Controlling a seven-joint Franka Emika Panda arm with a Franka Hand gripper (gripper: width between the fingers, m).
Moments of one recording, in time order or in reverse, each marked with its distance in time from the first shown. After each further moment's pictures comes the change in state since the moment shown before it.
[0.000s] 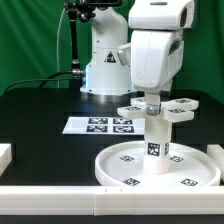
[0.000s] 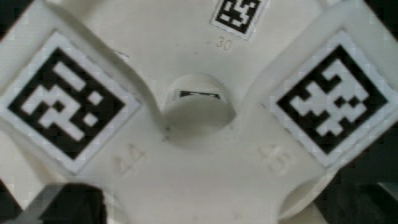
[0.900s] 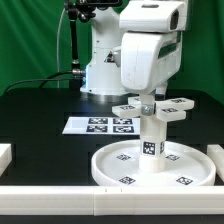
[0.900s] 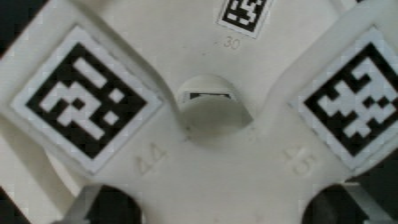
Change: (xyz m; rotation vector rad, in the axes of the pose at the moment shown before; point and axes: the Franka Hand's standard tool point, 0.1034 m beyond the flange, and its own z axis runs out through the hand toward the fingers) arm -0.008 0.003 0.002 0.001 0.000 0.144
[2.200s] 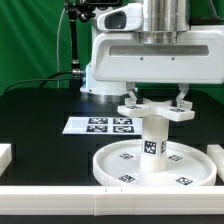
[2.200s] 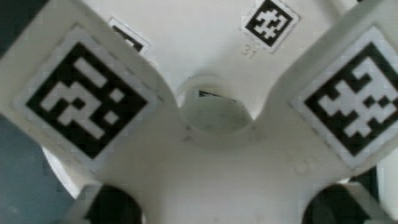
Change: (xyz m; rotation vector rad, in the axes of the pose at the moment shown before) arm 0.003 -0.005 0.002 0.042 0.038 1.347
